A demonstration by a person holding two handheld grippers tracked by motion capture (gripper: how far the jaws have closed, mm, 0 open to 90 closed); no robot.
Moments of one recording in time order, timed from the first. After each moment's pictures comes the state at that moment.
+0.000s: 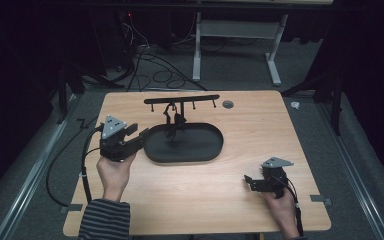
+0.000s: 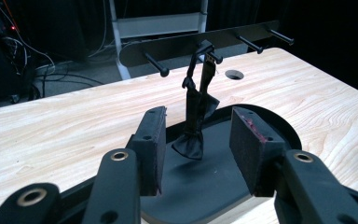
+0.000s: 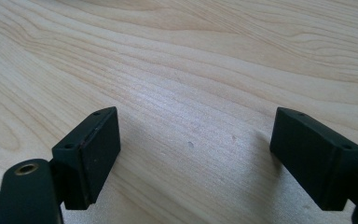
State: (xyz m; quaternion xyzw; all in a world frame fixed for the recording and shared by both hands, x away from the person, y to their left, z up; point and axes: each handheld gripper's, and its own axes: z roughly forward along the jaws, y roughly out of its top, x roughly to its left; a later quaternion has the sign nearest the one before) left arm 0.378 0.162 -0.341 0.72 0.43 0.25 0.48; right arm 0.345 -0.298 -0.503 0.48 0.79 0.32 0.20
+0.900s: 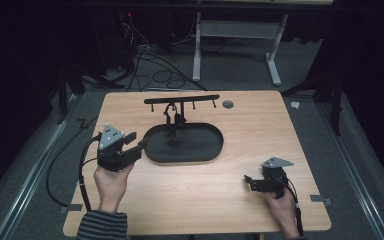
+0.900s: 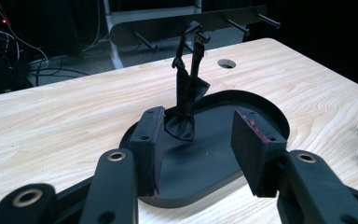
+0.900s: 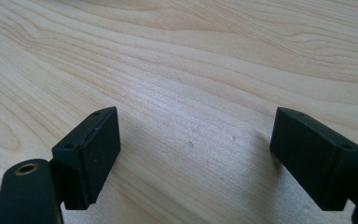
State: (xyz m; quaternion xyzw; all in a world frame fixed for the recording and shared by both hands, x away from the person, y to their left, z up) left arm 0.356 0.167 -0.348 0.73 0.43 0.24 0.48; right arm 0.345 -0.298 -0.503 0.48 0.79 0.32 0.20
